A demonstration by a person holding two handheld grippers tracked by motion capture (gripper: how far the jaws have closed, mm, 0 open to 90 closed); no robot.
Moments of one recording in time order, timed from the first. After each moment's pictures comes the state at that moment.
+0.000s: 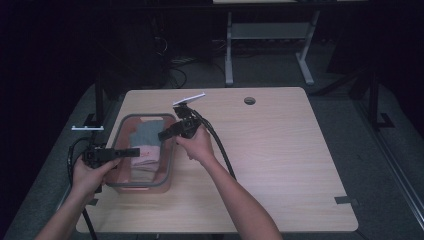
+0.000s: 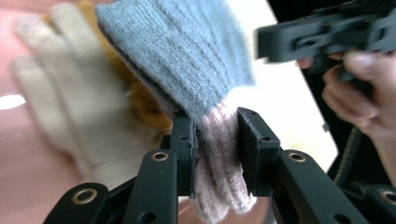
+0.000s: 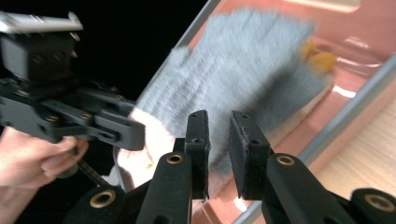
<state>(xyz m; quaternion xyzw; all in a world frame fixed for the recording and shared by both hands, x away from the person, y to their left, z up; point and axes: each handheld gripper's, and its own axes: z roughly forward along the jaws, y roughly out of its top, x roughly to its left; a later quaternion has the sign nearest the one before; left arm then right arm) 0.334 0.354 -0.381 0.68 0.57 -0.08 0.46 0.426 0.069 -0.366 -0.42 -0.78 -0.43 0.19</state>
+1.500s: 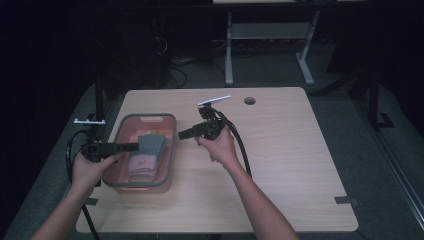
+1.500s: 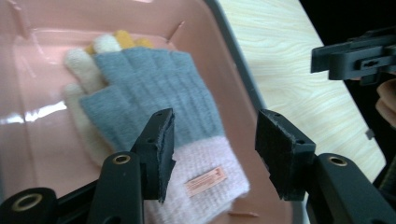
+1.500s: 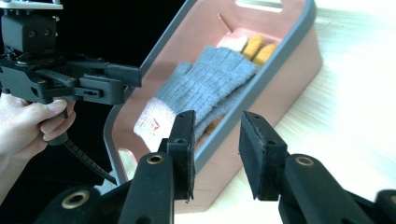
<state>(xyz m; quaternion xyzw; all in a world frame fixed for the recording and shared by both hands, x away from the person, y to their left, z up) 0.342 0.344 -0.358 0.70 0.57 -0.02 0.43 0.416 0.004 -0.365 -0.44 -0.76 -0.45 0.17</state>
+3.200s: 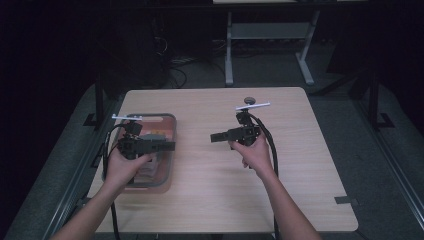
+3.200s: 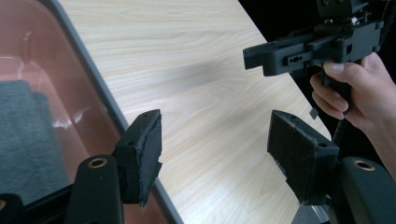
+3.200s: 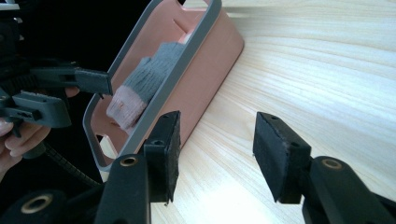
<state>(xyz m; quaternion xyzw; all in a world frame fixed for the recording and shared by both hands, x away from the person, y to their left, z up) 0.344 0.248 -0.348 0.74 0.48 -0.07 0.47 0.399 -0.091 -0.377 -0.48 -0.73 -0.46 0.15</state>
